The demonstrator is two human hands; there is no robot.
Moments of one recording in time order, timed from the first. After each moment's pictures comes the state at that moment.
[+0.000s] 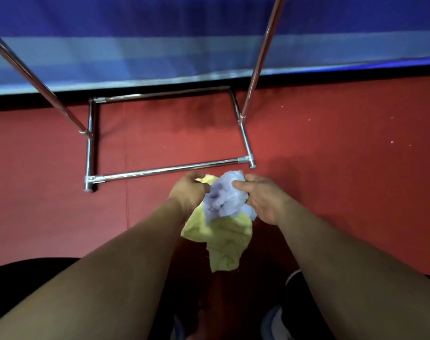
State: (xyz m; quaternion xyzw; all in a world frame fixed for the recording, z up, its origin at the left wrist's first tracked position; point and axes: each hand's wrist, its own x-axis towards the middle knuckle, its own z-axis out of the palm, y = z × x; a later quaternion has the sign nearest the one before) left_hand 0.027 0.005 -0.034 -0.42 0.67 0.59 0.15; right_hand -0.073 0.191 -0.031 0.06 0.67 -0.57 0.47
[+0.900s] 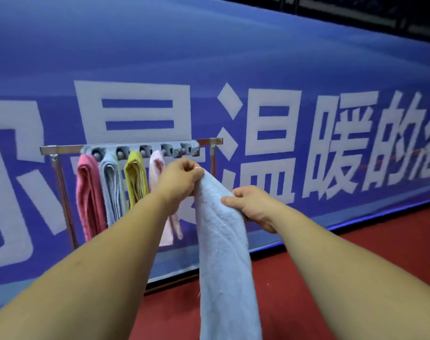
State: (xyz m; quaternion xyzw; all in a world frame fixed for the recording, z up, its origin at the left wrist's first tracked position) left_hand 0.062 0.057 0.545 -0.05 0.77 0.57 -0.28; right_hand 0.009 0.264 0.513 -0.26 0.80 -0.53 0.12
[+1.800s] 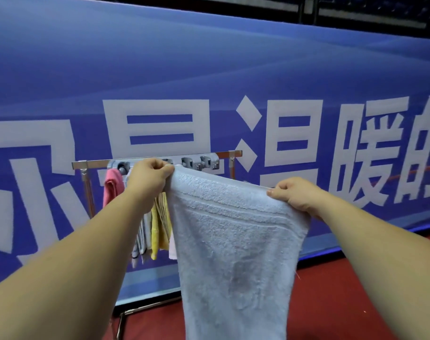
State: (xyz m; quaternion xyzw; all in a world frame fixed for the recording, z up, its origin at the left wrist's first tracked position) left_hand 0.087 -0.038 0.590 -0.15 0.74 0.53 -0.38; right_hand -0.036 0.304 0.572 -0.23 0.88 -0.42 0.03
